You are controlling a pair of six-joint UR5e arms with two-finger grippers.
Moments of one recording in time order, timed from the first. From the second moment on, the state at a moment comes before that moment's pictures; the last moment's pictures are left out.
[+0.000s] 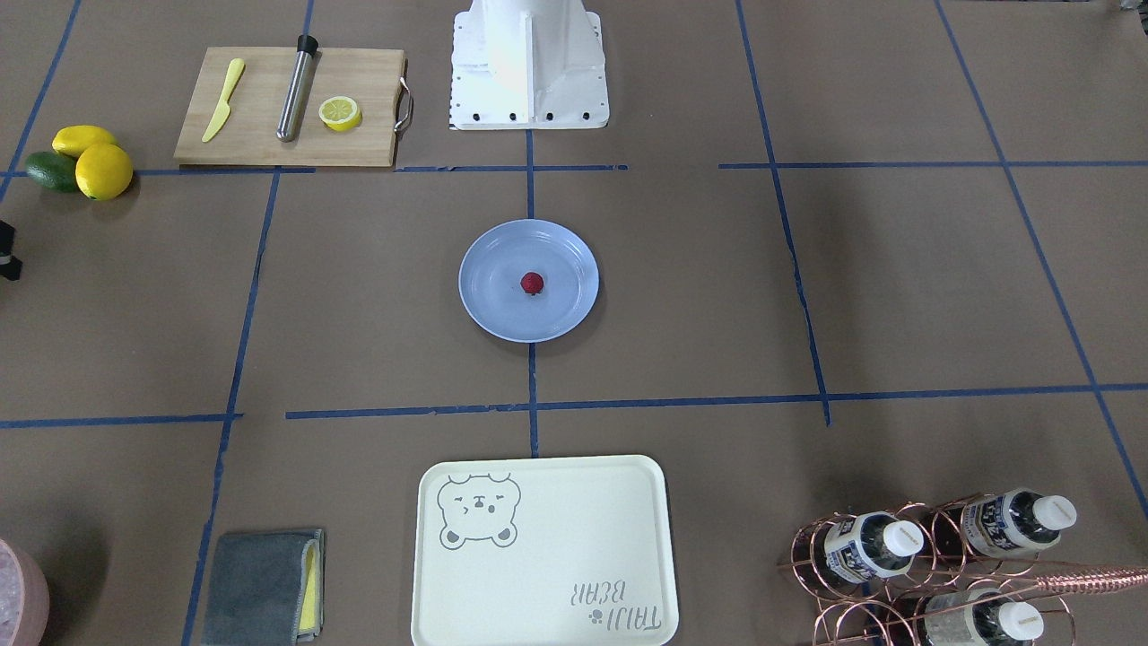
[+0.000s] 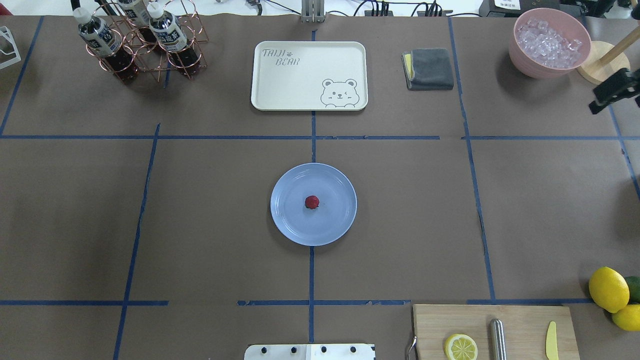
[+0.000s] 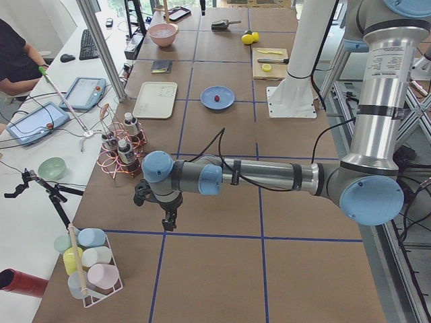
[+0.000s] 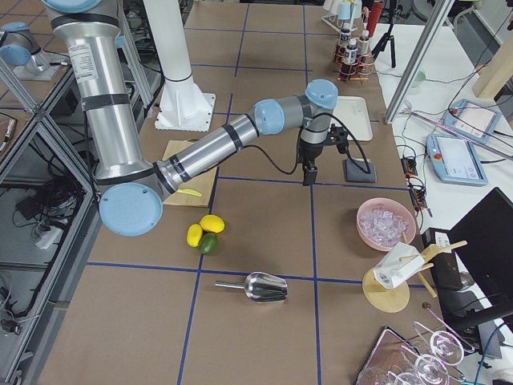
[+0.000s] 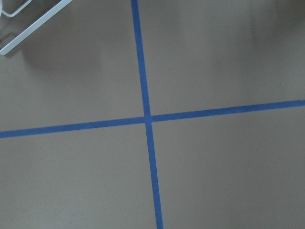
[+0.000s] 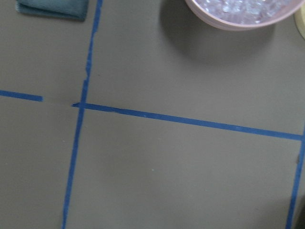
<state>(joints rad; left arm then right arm) -1.51 -1.65 -1.54 -1.59 -2.37 0.01 1.34 -1.41 1.91 -1.87 2.33 0.18</state>
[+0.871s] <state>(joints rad) -1.52 -1.63 -1.57 -1.59 -2.37 0.01 1.62 -1.59 1.54 -1.60 2.40 -0.17</state>
